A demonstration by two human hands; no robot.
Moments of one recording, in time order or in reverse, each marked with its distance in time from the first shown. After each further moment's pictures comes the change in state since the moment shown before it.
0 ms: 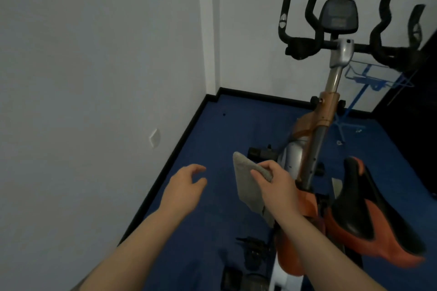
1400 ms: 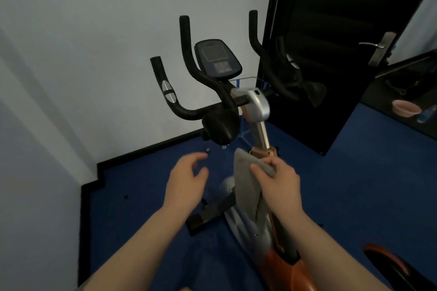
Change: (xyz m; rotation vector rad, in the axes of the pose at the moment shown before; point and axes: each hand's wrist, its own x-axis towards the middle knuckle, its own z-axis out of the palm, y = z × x) left_hand 0.458 0.227 0.102 -0.180 -0.444 0.593; right_hand 0.357 -0.030 -0.054 0.038 0.795 0.306
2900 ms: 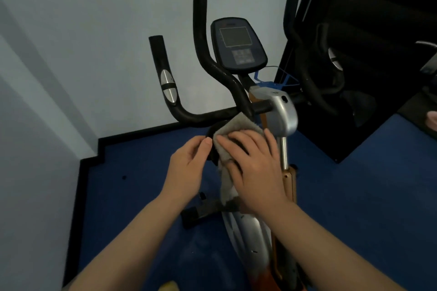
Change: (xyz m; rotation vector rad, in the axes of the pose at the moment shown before) left_hand 0.097 -0.004 0.023 -0.353 0.038 0.036; right_hand 0.106 -0.016 0.068 -0.559 -0.136 -0.825
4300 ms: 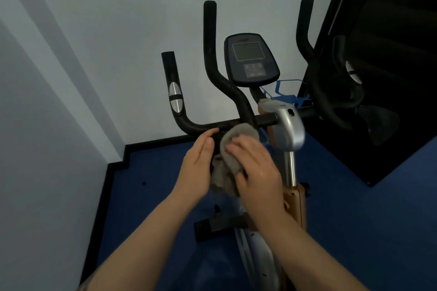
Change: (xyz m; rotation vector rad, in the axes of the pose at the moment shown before) left_hand 0.014 0.007 0.028 -0.087 0.053 0.005; right_hand -0.002 0.016 0.005 0.326 0.152 0.033
